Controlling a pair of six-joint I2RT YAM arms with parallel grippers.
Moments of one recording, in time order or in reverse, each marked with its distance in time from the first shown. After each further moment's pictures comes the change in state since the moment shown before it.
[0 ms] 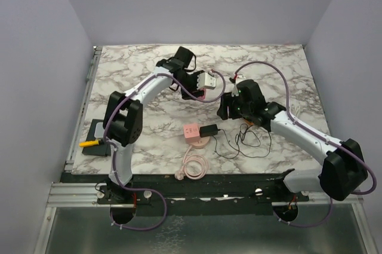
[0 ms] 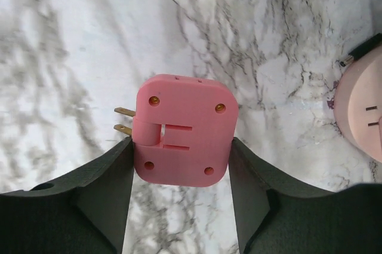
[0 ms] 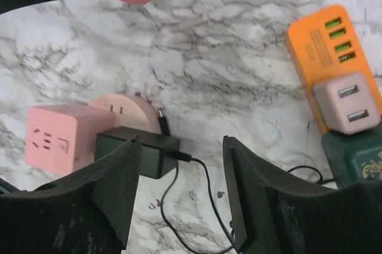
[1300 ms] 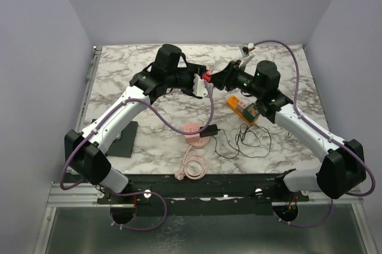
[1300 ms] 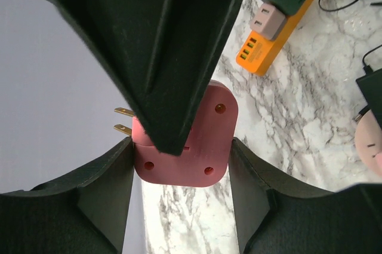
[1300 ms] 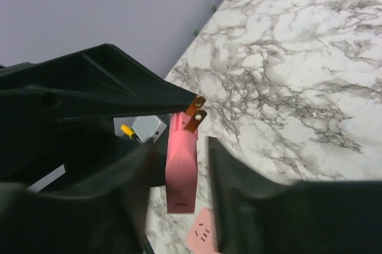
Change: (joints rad) left arm -0.089 -0.549 -0.238 0.270 0.082 0.123; right arm -0.112 0.010 0.113 0.562 -0.446 0.284
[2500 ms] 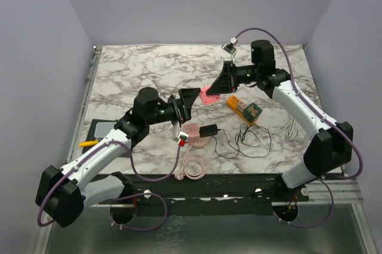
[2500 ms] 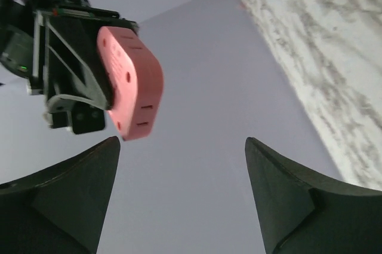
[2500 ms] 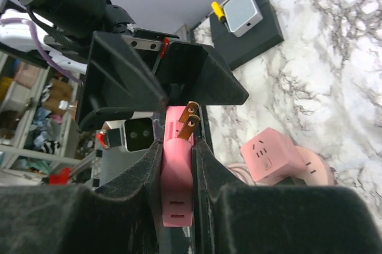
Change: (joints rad) left arm -0.014 -0.430 -0.712 0.504 -0.017 0.835; right arm -0.094 0.203 0.333 -0.511 -0.722 -0.284
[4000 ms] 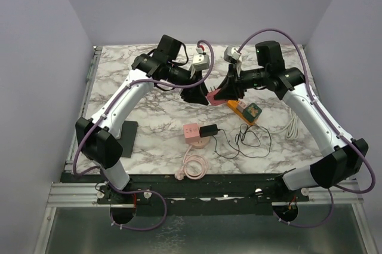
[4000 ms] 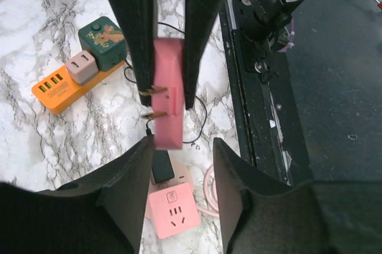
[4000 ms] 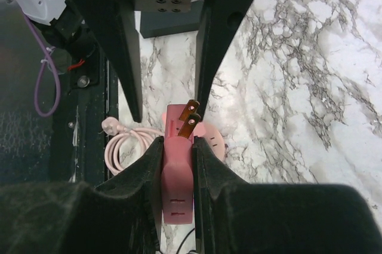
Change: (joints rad) left arm 0.083 0.588 0.971 -0.942 0.521 -1.456; right arm 0.027 -0.103 0.124 -0.427 0.177 -0.745
